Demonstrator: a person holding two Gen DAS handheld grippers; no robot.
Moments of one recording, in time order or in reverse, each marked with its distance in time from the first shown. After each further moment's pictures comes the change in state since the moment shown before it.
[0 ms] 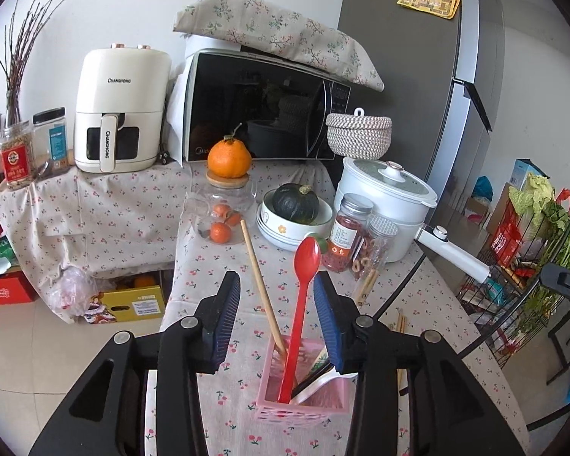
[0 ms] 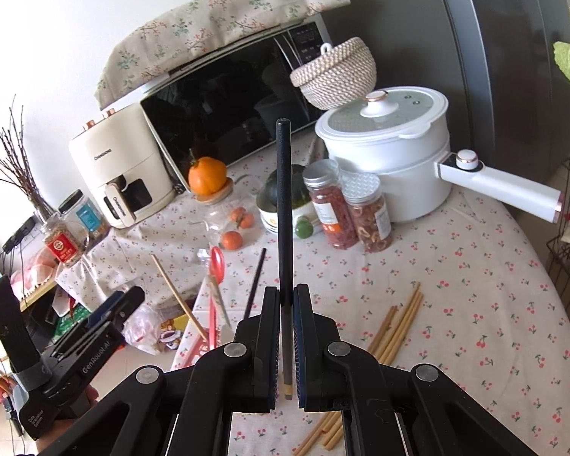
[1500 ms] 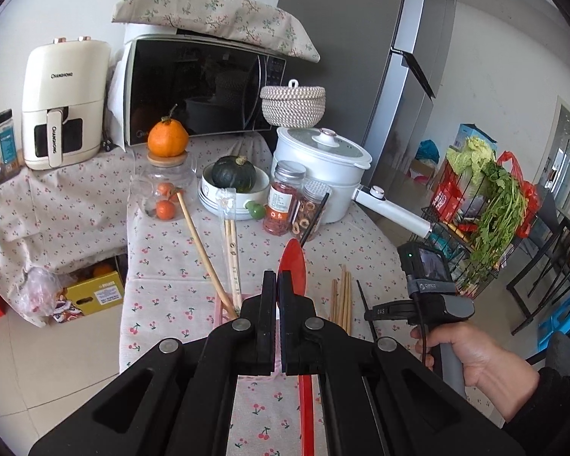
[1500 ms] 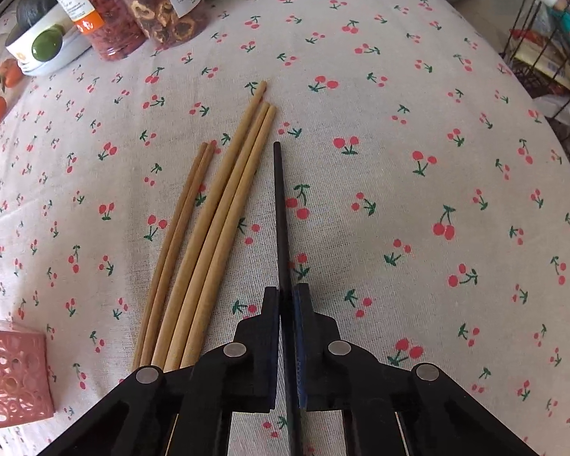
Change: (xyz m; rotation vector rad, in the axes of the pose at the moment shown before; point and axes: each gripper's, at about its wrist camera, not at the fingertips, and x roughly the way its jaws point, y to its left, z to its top) left arm -0.034 -0.014 -0.003 0.091 0.072 -0.211; right arm 0.186 -0.134 -0.072 0.219 0.533 -0.420
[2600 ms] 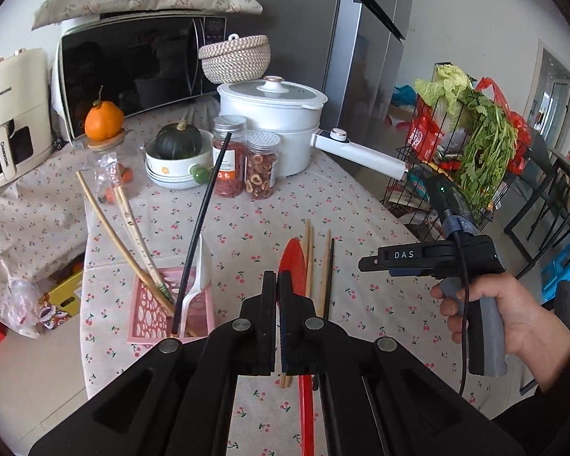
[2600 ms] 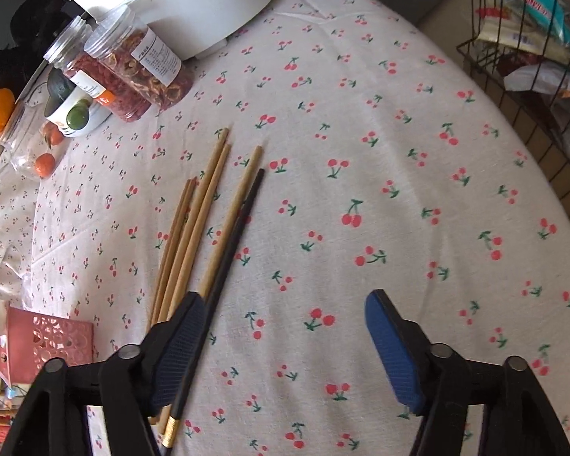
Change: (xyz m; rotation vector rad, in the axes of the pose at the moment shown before) left arm 0.045 -0.073 -0.023 0.147 0.184 -0.045; right arm -0.026 -0.063 -0.012 0.103 -0.014 0.182
